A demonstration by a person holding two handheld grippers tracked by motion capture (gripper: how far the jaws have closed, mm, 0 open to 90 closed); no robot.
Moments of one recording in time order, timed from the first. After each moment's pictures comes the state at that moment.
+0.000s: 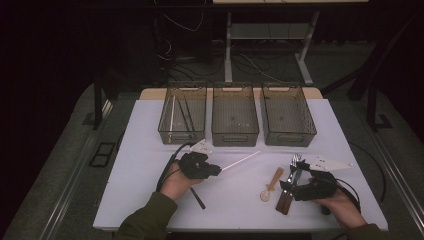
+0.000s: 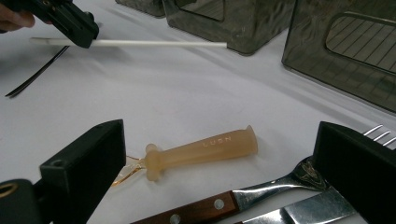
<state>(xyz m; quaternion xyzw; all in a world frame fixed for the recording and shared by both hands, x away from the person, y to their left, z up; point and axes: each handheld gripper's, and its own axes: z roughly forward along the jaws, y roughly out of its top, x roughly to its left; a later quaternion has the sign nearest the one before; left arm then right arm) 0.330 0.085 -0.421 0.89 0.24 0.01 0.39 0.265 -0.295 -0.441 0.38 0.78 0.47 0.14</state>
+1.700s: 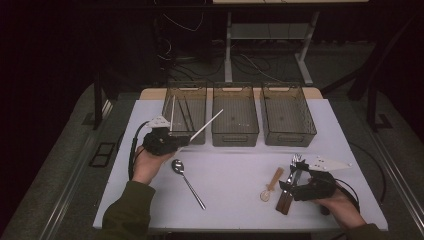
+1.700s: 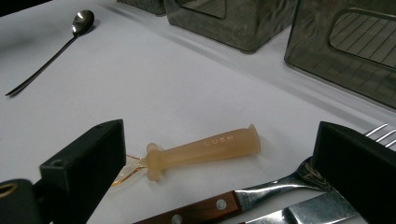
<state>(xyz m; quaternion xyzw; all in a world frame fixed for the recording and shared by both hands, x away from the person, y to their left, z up) 0.367 0.174 -0.380 0.81 0.35 0.09 0.46 0.265 -0.294 -0.442 0.38 0.78 0.47 0.13</state>
